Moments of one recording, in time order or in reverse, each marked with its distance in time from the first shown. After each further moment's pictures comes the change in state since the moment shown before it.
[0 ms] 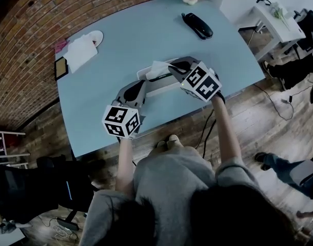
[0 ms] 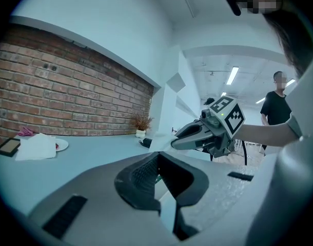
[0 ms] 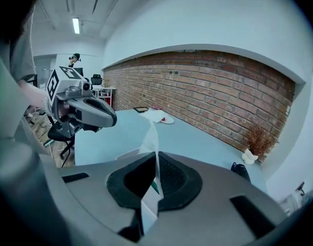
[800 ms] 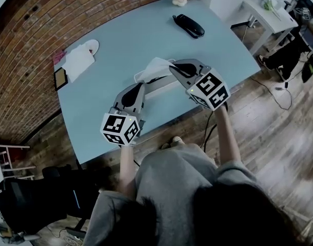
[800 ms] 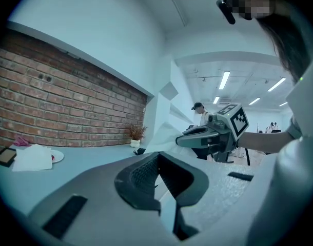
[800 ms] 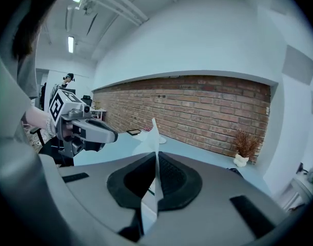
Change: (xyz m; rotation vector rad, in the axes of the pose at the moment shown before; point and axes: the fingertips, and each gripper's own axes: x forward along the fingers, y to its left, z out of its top) left arm -0.020 -0.025 0.028 0.052 -0.090 -0.044; right arm -0.062 0.006 0.028 0.115 -0.251 -0.111
